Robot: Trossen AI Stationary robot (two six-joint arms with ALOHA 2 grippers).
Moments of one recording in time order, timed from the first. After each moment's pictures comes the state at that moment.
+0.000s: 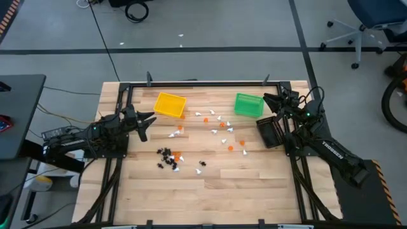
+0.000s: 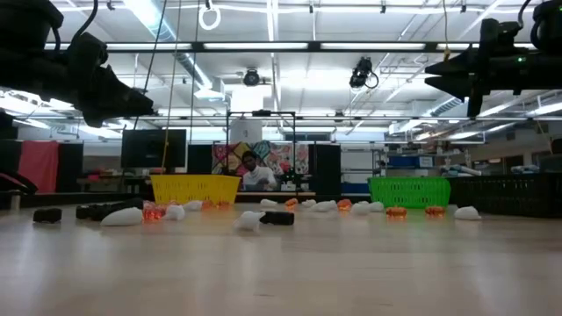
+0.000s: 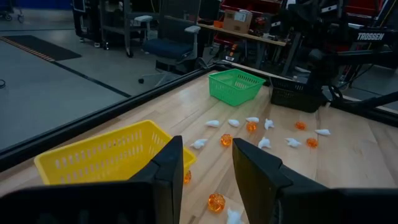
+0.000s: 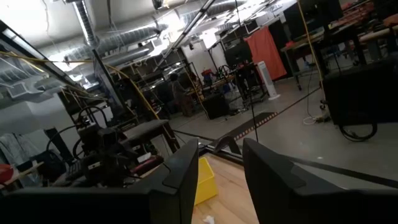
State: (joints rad) left arm 0.21 0.01 0.09 -0.20 -0.26 -0.20; right arm -0.92 0.14 0.07 0.30 -0.41 0.49
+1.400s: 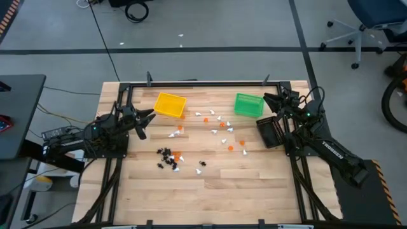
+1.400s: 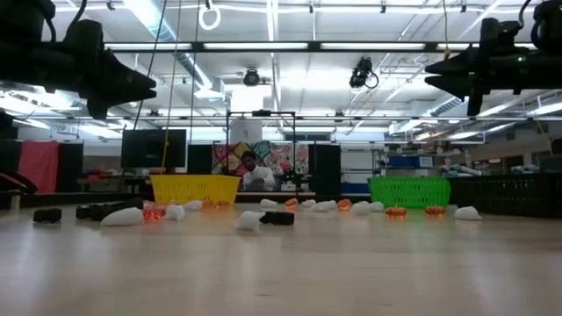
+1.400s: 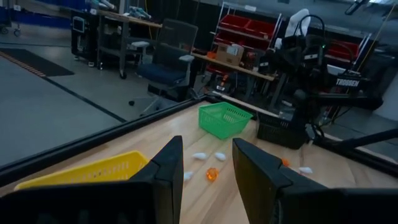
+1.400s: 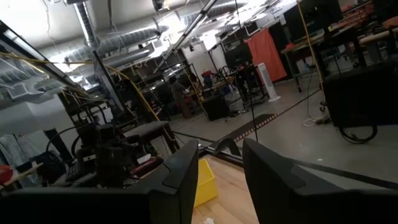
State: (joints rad) left arm 0.21 0.01 0.09 -0.06 -0.26 -0.25; right arm -0.92 0.14 0.07 0.31 -0.40 0.49
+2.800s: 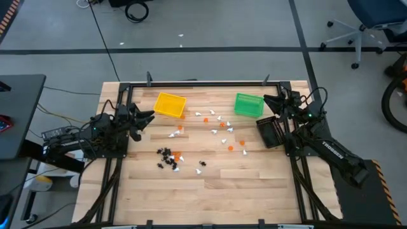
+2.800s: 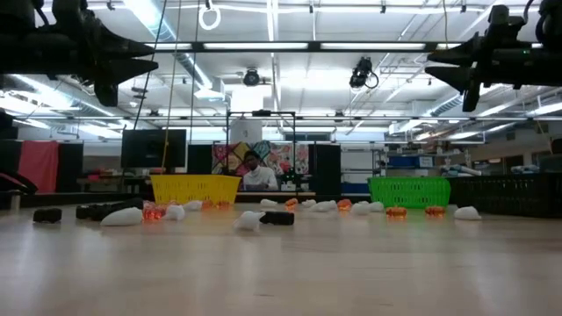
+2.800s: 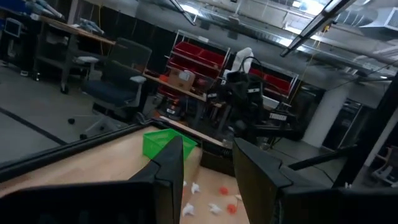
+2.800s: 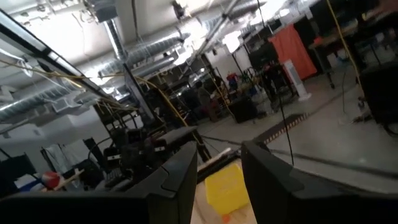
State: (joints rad) left arm 0.21 0.01 0.09 0.09 -0.09 -0.36; right arm -0.91 0.14 0.07 0.38 -0.49 0.61
